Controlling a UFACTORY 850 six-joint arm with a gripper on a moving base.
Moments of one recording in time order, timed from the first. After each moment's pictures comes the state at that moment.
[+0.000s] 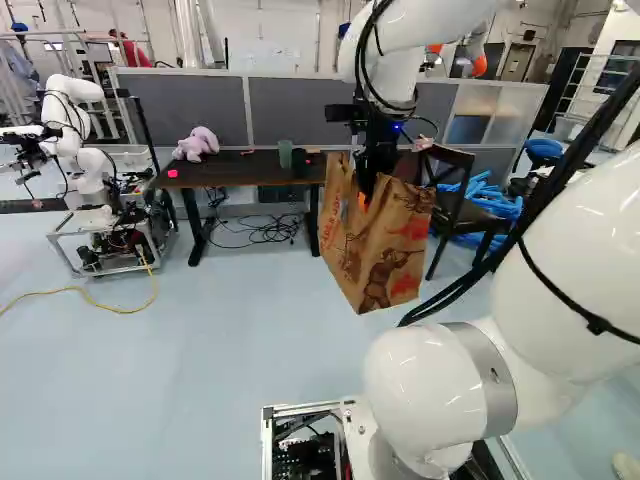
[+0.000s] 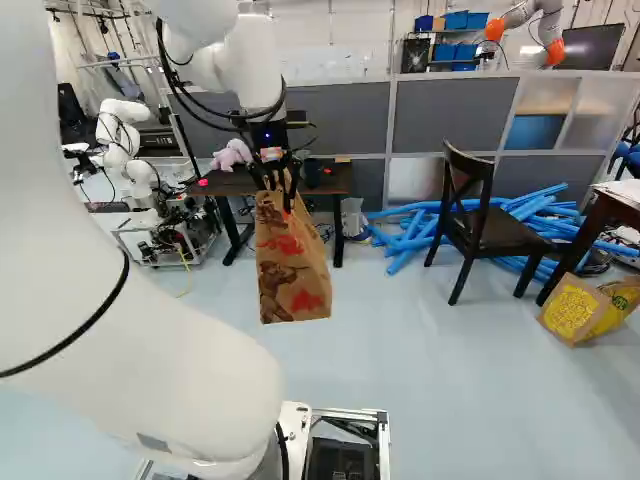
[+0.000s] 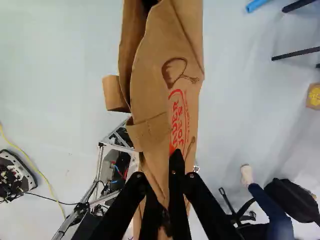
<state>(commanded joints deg) -1.3 9.3 -55.5 1.0 -62.1 -17.5</state>
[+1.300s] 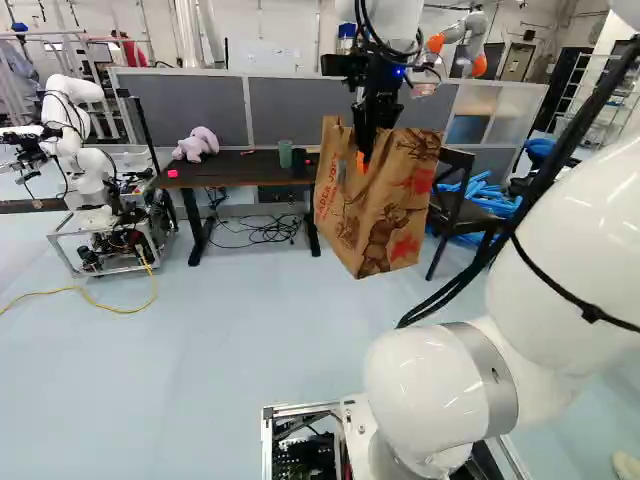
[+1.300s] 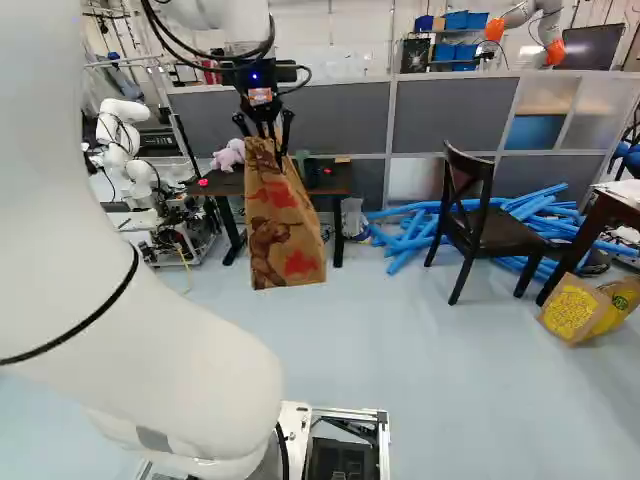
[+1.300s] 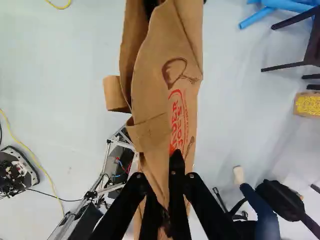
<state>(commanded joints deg) 0.1 6.7 -69.7 1.0 -72.3 -17.5</state>
